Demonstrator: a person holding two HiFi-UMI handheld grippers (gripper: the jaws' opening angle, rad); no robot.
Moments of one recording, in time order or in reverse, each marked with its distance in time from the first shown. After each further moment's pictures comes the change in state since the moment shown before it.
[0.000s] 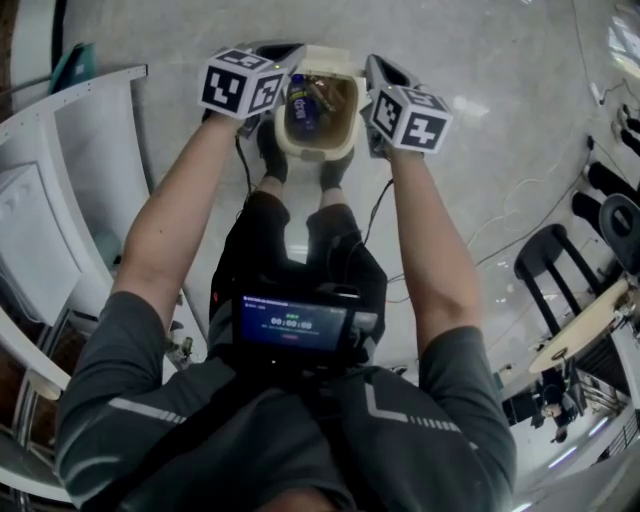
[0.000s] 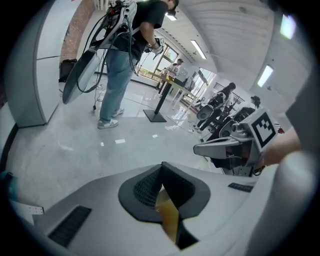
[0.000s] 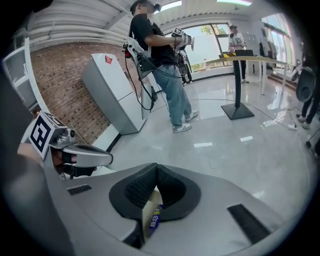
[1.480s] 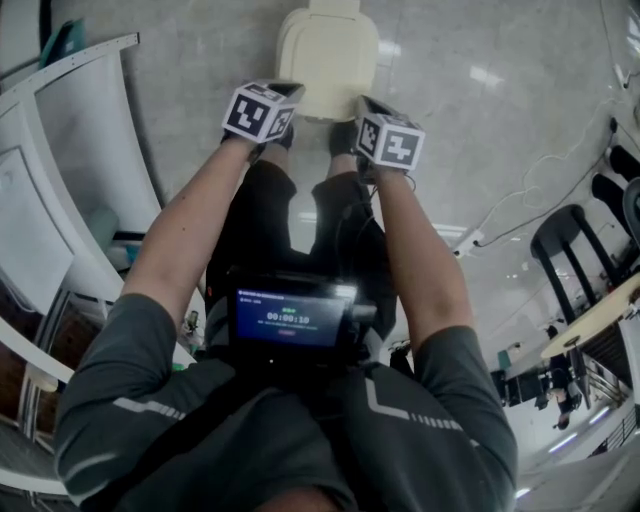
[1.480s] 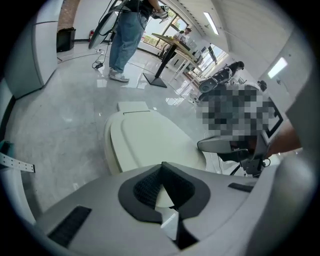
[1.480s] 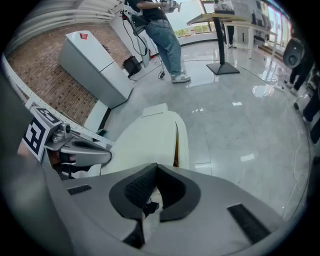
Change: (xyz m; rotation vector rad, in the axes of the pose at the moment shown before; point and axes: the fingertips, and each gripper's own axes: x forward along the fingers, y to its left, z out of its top) left arm 0.021 -0.052 -0.212 -0.081 0.318 -0.047; right arm -0.023 -0.001 -0.222 0.155 0.348 -0.082
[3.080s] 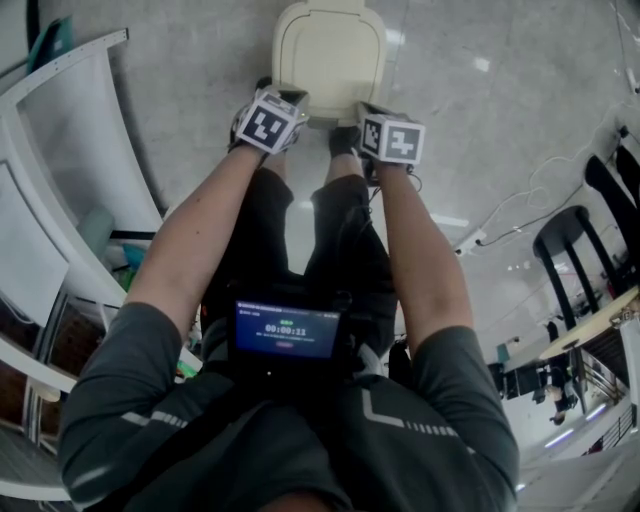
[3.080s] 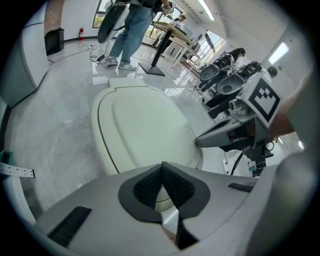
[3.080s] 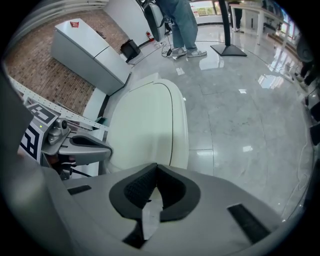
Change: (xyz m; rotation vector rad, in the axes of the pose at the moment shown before) left arm 0.058 0.000 -0.036 0.058 0.078 0.002; right arm 0.053 -0.029 -0.045 -0.011 0.182 0.025
